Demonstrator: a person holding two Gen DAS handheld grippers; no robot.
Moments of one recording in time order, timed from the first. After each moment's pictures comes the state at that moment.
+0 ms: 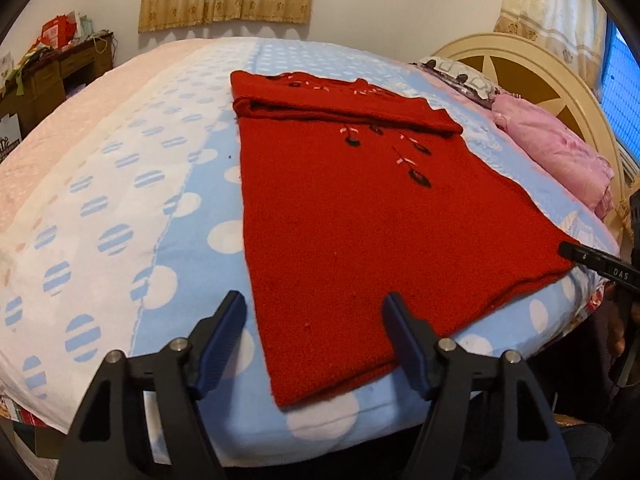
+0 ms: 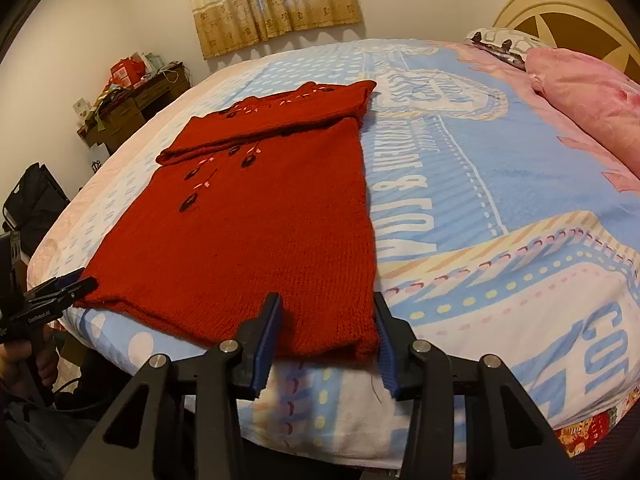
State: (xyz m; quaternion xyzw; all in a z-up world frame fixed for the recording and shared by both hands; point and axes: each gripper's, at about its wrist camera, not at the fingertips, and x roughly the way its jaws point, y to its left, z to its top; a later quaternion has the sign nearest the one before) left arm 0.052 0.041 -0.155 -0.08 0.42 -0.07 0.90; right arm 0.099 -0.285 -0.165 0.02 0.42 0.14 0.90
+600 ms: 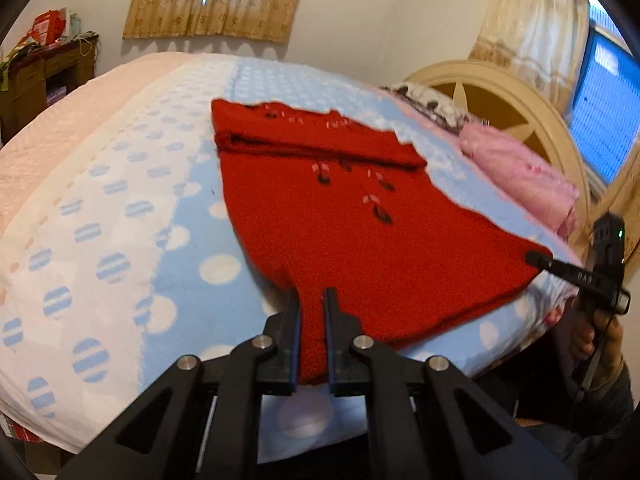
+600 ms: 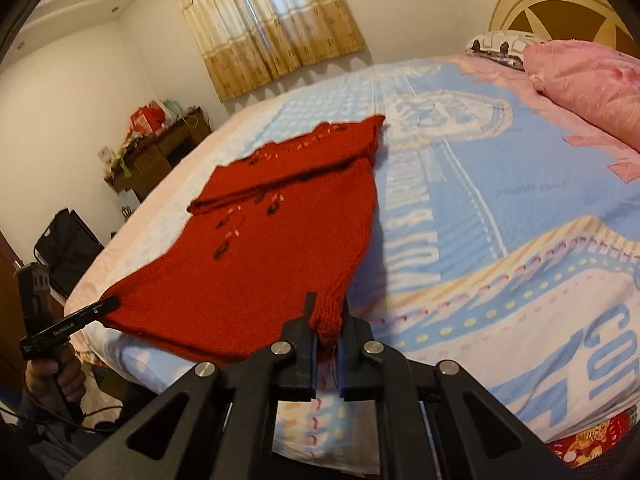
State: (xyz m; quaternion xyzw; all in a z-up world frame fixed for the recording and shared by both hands) left arm 0.048 0.059 -0.124 -0.12 0.38 -0.13 0.91; right arm 0.094 -0.303 -0.142 0.11 0.36 0.17 0.91
